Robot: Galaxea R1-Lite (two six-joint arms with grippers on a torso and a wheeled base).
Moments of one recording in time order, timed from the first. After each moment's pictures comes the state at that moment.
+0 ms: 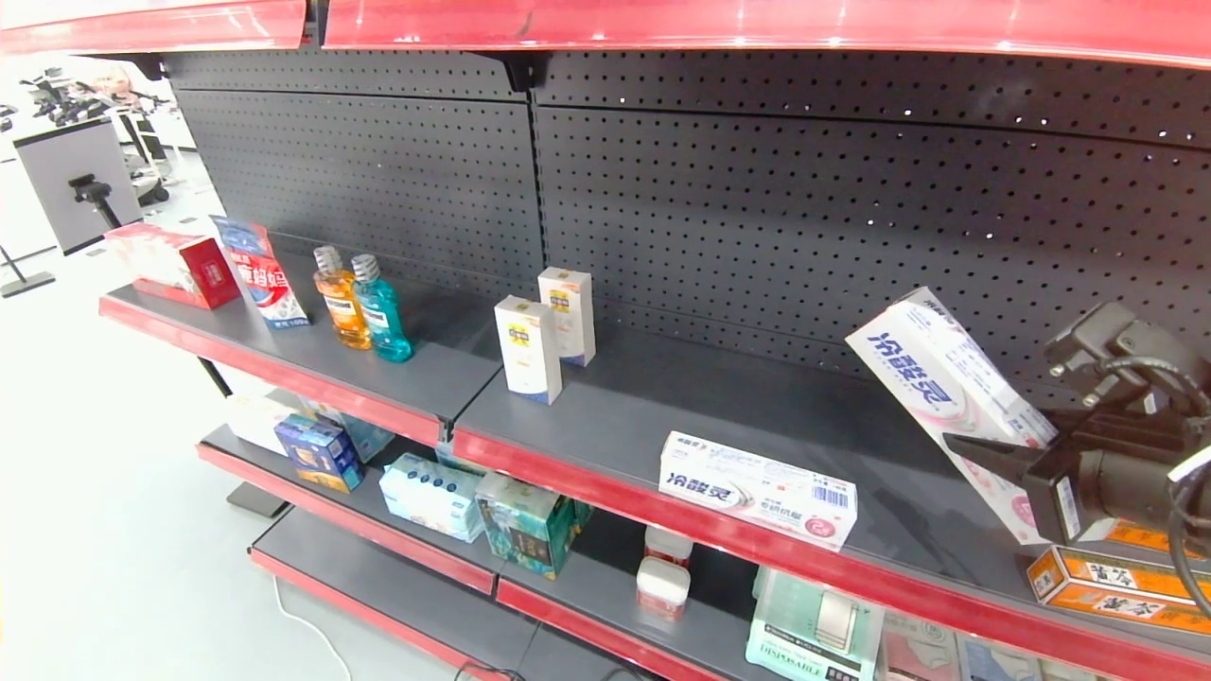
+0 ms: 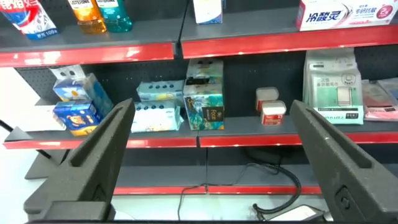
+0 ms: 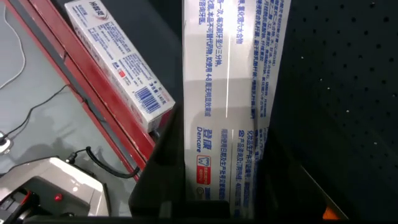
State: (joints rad) left arm -0.31 0.00 -0.12 0.20 -0.02 0.12; right arm 0.24 1.27 -0.58 -0.25 0.05 -0.40
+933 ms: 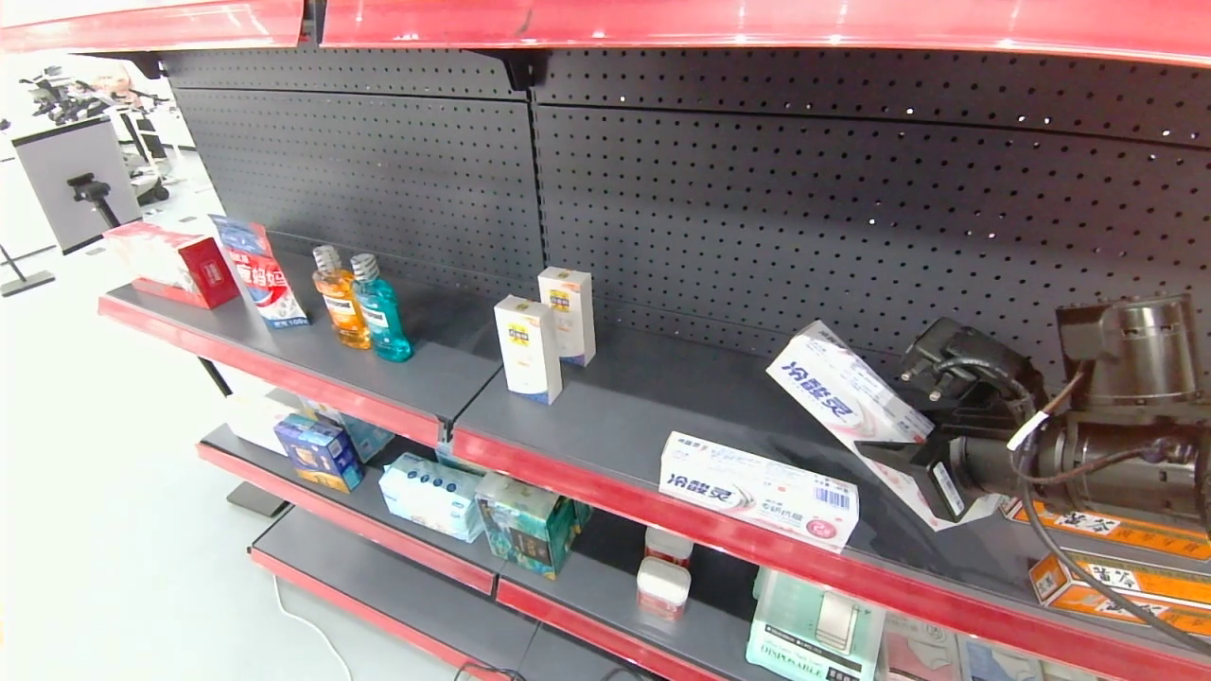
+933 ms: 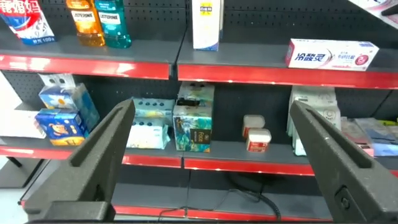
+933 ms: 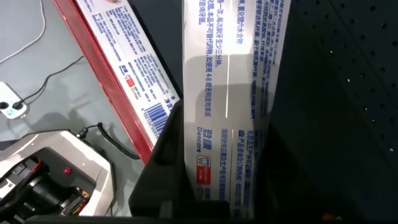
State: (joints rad) left arm -0.31 0.00 -0.08 0.06 -0.02 0.00; right arm 0.27 1.54 -0.68 -0.28 0.10 -0.45
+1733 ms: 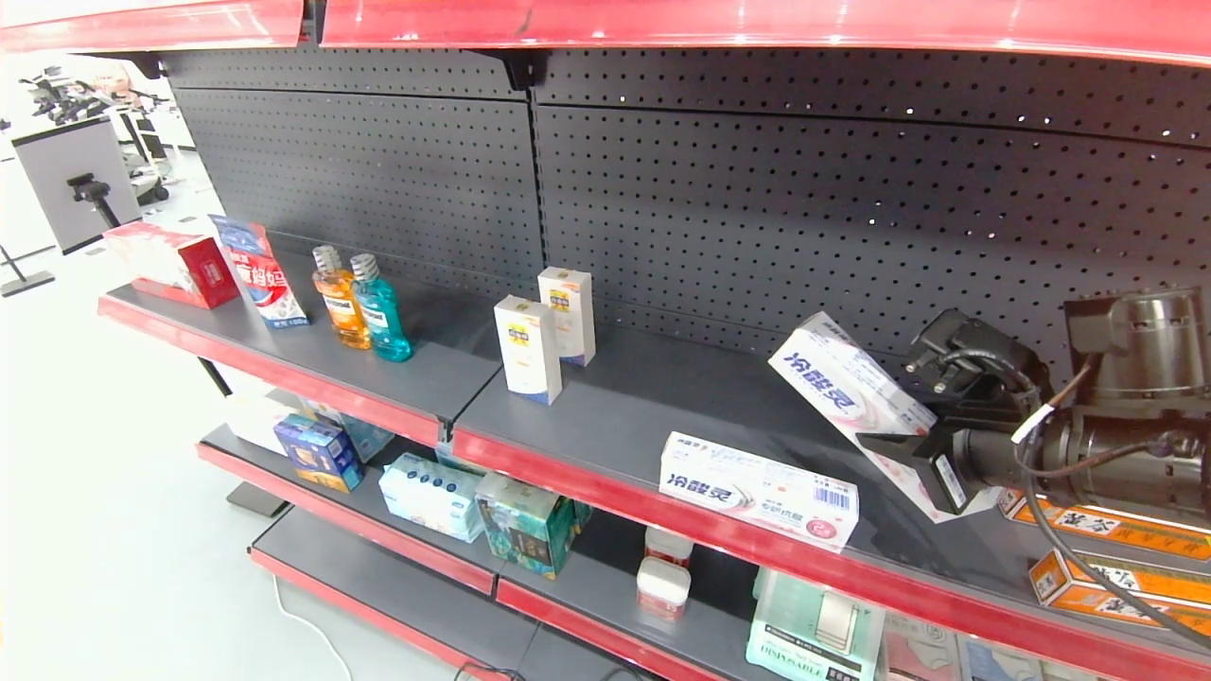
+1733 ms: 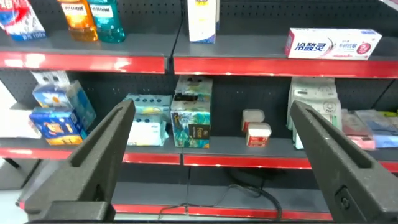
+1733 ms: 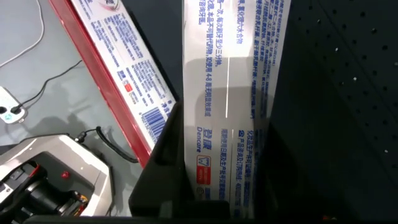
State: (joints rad) left arm -0.31 0.00 0.00 0.00 -0.04 0.00; right arm 0.27 1.53 -0.69 -0.28 0.10 -0.45
